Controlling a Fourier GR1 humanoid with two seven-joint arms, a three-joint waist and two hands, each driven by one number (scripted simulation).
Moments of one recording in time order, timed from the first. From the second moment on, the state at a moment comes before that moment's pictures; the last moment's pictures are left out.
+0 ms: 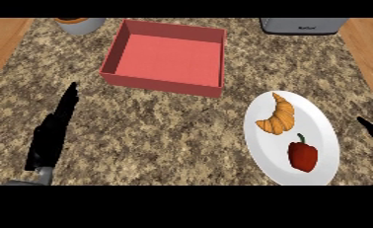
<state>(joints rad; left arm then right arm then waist) 0.00 0.46 -0.22 -1.52 0.10 0.31 0.05 0.28 -0.85 0.15 -1.91 0.05 -0.12 0.64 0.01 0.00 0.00</state>
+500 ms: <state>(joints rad) 0.00 0.41 -0.19 -1.51 0.04 0.29 0.06 0.15 -0.70 0.23 -1.91 0.22 -0.05 0.90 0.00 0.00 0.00</state>
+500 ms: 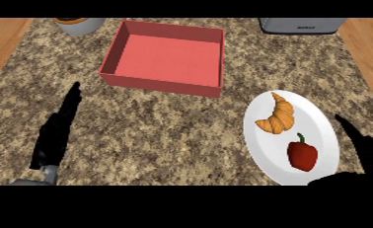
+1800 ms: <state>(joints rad) 0.02 0.28 -0.04 -1.53 -0.10 0.14 0.07 0.14 -0.39 0.13 -1.79 0.48 0.11 0.84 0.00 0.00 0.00</state>
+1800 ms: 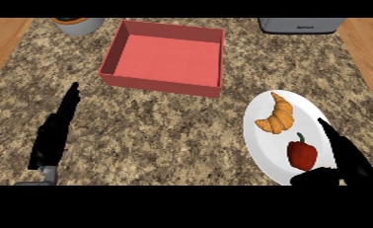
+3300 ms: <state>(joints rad) -0.05 0.20 -0.03 -1.54 -0.18 0.04 0.08 -0.17 -0.45 0.20 -1.53 0.79 0.19 0.39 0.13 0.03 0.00</state>
